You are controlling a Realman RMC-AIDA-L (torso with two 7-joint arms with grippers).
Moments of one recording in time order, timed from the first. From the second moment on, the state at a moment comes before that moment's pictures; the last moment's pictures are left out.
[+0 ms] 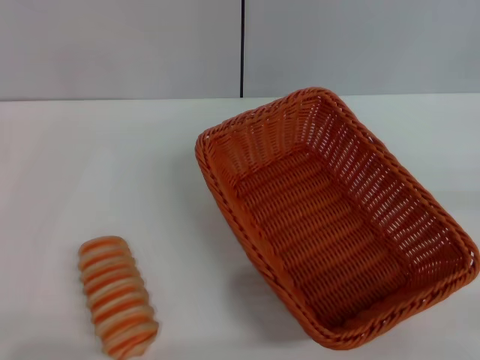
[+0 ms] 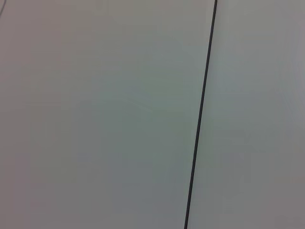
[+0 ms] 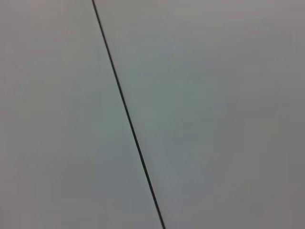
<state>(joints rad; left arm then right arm) -0.10 -2.06 -0.29 -0.13 1.57 1.72 -0.31 0.16 2.07 -0.38 -0.33 2.13 1.54 -2.27</state>
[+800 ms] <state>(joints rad) -0.20 -2.06 -0.30 -0.07 1.58 1.60 -0.31 0.44 1.99 -0.50 -1.27 0.99 1.53 -0.78</state>
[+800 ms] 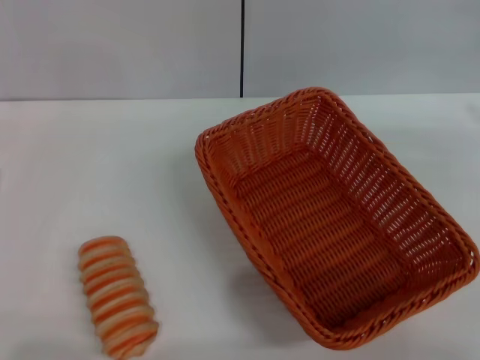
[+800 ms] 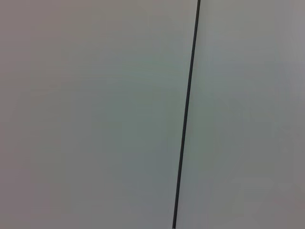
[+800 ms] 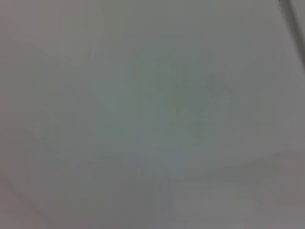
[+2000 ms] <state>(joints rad) -0.17 -2.06 -0.30 -0.05 1.58 1.56 -0.31 0.93 1.90 -0.80 -0.62 0.67 1.65 -0.55</state>
